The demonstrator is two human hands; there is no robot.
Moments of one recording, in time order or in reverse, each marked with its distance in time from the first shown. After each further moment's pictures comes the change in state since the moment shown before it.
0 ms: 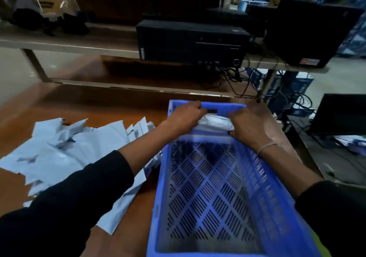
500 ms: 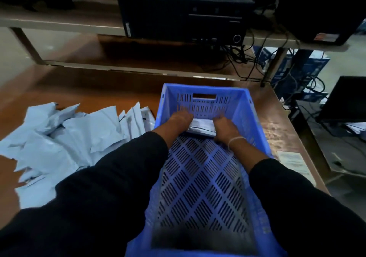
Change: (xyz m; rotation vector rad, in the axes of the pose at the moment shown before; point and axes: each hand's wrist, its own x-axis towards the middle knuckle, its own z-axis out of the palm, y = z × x) left_hand 0.047 0.005 0.110 -0.015 -0.543 -0.239; right_hand 0.030 -0.025 0.116 0.220 -0.367 0.065
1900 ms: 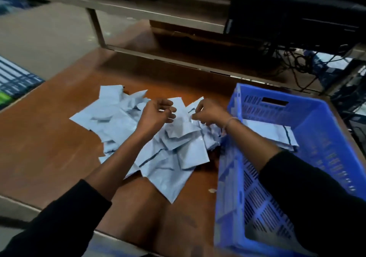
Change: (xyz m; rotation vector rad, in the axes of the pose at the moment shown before) left_hand -0.235 -0.227 0.086 -1.523 0.692 -0.326; right_hand -0.010 -0.301 -0.078 0.553 -0.105 -0.151
